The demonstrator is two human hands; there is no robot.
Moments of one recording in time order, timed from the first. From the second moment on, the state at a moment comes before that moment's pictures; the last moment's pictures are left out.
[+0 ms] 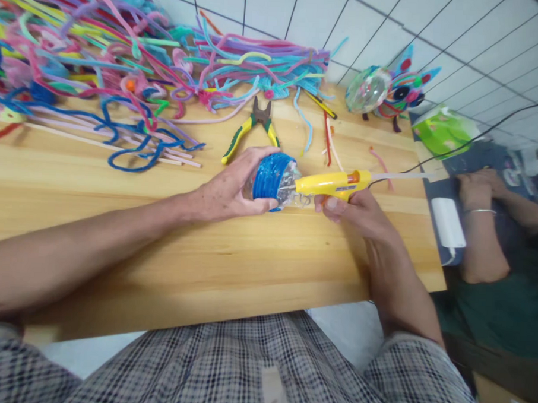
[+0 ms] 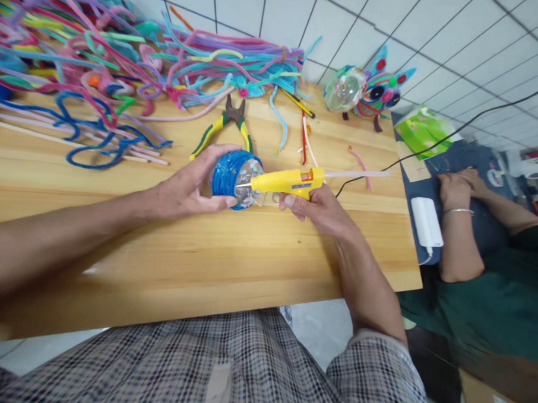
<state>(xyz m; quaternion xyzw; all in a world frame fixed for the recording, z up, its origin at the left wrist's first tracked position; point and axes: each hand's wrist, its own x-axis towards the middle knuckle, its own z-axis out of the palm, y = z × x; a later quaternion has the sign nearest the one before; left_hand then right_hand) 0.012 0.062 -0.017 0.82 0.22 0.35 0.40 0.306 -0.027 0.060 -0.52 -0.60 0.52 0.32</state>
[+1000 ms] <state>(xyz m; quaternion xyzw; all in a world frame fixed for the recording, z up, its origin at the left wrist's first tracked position) 0.012 0.059 -0.020 0.81 0.22 0.37 0.41 0.316 -0.028 0.054 -0.49 -0.59 0.54 0.34</state>
